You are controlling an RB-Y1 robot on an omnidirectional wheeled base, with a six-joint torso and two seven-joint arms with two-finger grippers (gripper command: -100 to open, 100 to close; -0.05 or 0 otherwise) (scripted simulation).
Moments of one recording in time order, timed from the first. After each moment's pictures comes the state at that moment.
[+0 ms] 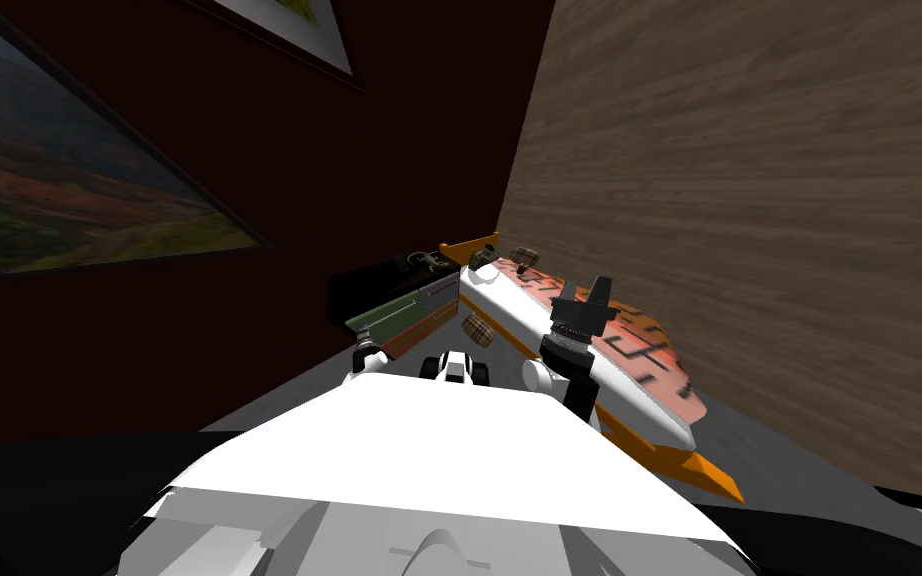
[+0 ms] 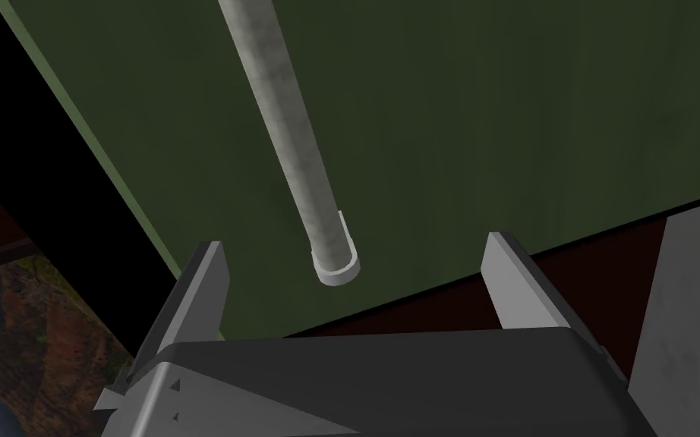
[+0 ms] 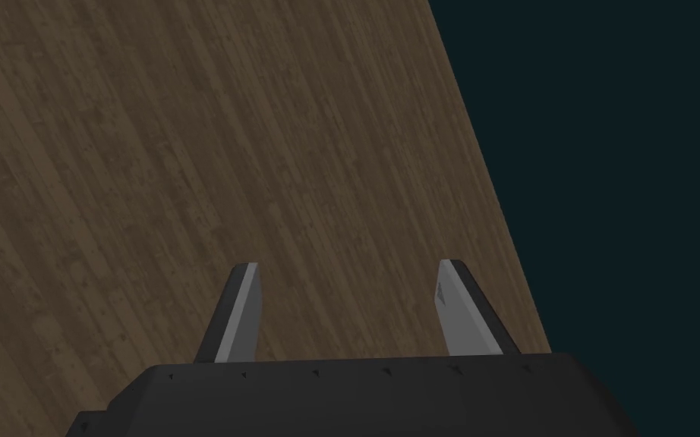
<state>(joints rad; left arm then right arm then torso) 0.01 0.06 0.72 -0.88 0.18 -0.50 -0.33 0.51 0.02 0.00 -2.38 -0.10 -0.53 0.09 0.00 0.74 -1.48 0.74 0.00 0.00</state>
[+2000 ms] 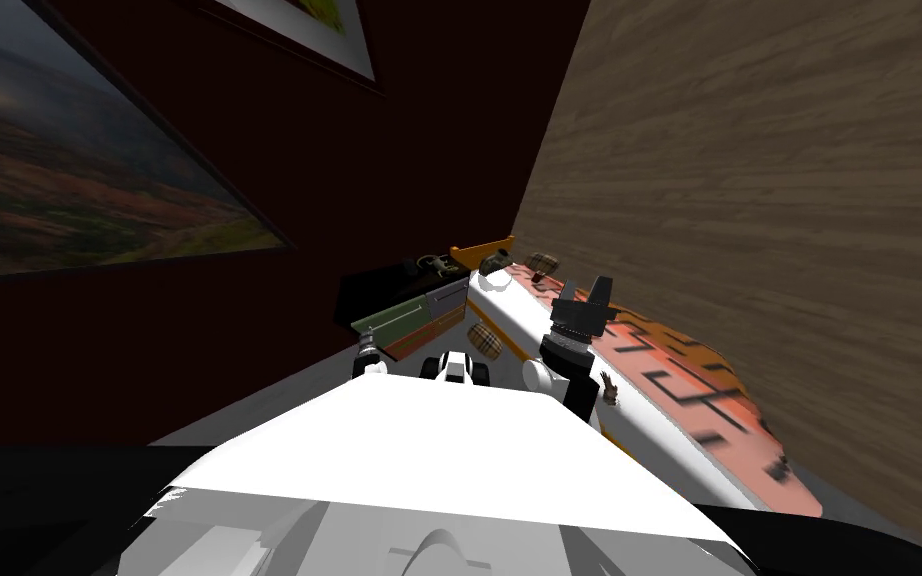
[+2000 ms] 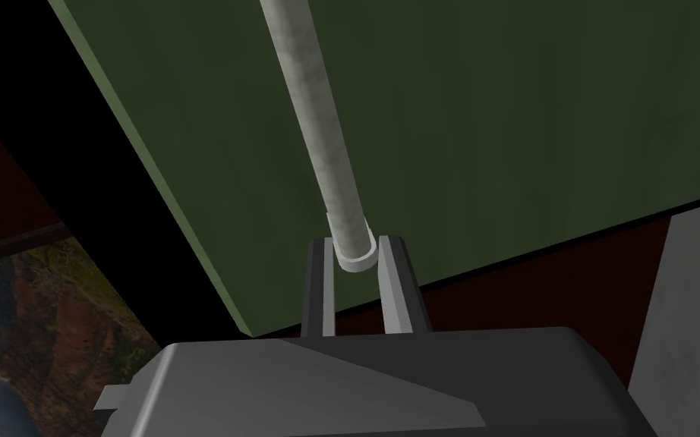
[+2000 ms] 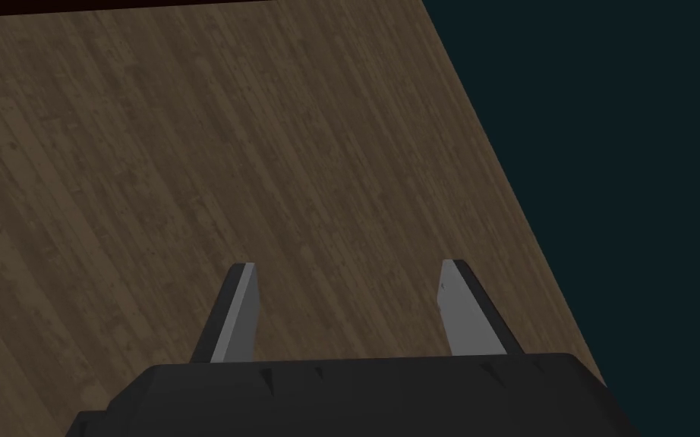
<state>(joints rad) 0.17 0.02 0.56 -1.05 0.15 -0.49 -0.24 0.51 0.02 0.00 -2.38 -0.10 -0.53 0.09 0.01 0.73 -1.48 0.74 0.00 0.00</state>
